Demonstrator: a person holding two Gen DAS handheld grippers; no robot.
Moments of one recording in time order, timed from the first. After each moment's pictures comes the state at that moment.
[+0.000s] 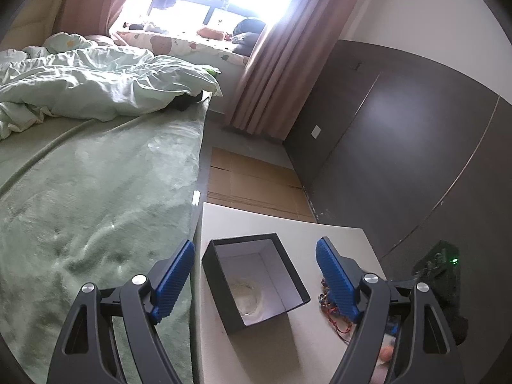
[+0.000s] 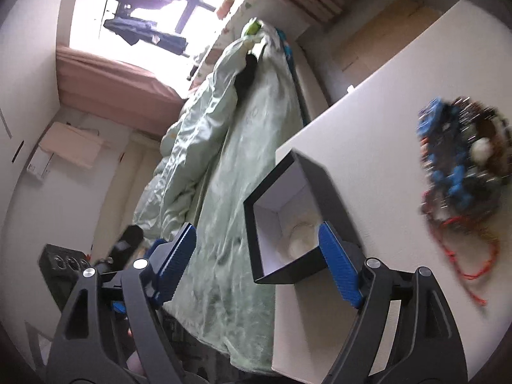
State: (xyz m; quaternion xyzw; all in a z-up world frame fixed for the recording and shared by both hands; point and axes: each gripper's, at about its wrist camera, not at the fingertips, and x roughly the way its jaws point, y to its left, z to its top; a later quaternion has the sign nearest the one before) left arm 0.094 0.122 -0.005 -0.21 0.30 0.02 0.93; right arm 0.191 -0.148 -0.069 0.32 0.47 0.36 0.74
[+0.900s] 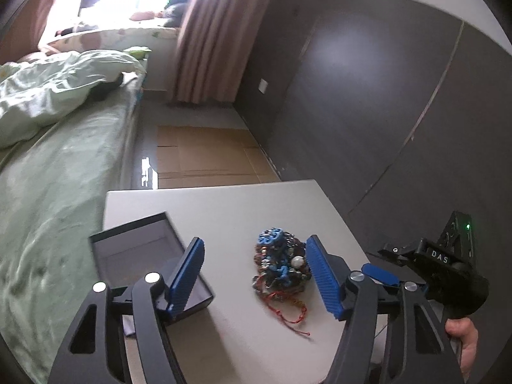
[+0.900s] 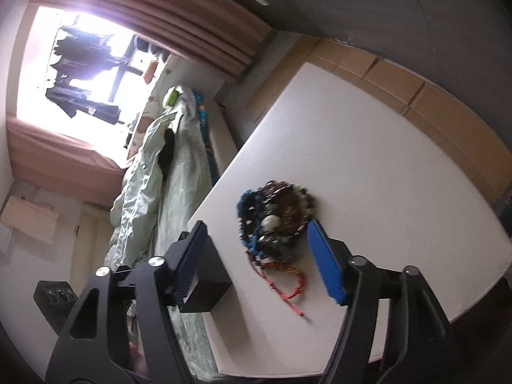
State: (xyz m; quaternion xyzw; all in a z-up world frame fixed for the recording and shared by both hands) left arm 0.170 -0.002 -0.020 -0.13 0.37 -0.10 0.92; right arm 0.201 -0.315 -0.072 0.38 0.47 0.17 0.78
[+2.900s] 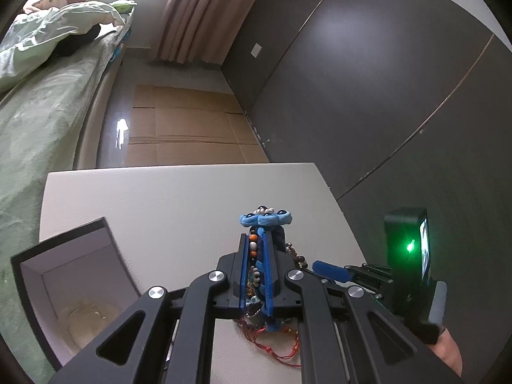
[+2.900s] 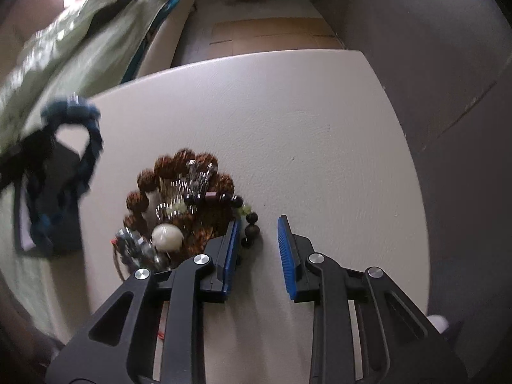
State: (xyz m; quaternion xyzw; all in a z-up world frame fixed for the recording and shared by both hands) left arm 0.252 -0.002 -0.074 -0.19 0.43 -0.14 0.87; right arm 0.272 -0.204 -0.123 -0.07 0.57 0.13 0.81
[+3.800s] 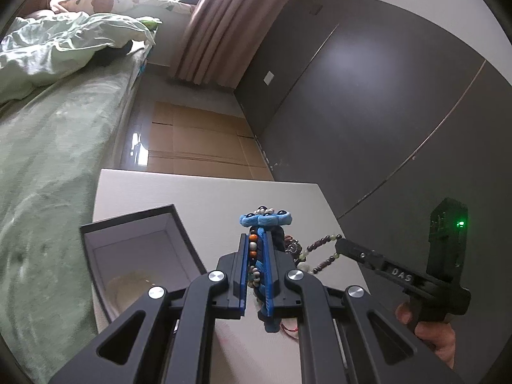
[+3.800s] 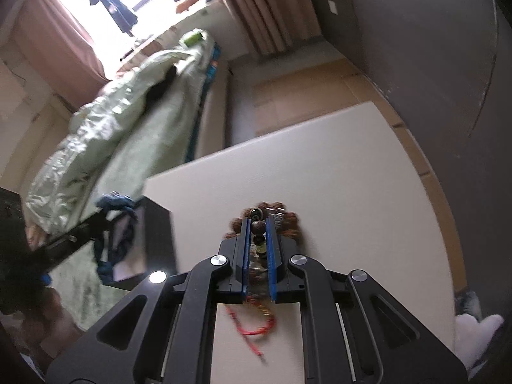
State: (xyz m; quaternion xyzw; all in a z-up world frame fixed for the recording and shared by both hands) left arm 0.189 0.044 -0.040 -0.22 0.38 -0.11 0.89; right arm 0.237 -0.228 -0.052 0.11 0.46 0.23 0.85
